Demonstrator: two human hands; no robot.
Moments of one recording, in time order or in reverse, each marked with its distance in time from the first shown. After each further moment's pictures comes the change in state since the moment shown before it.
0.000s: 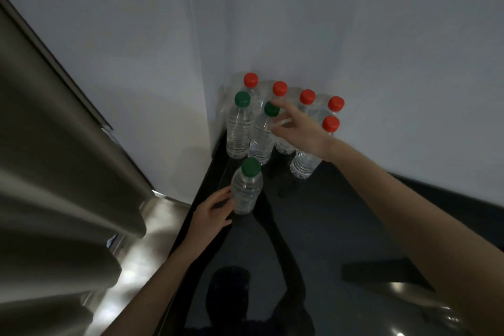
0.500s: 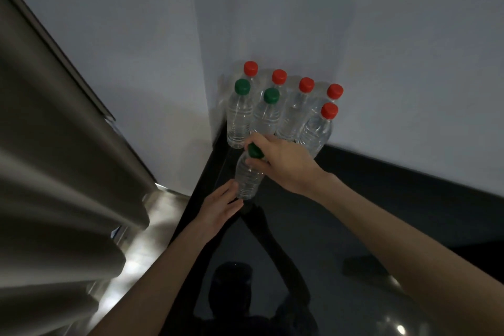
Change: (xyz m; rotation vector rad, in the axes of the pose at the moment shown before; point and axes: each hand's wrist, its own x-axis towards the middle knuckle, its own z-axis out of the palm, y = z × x) left_hand 0.023 -0.026 0.010 -0.427 -0.083 -0.318; right_hand -0.061 -0.003 0.055 -0.574 0.002 -0.358
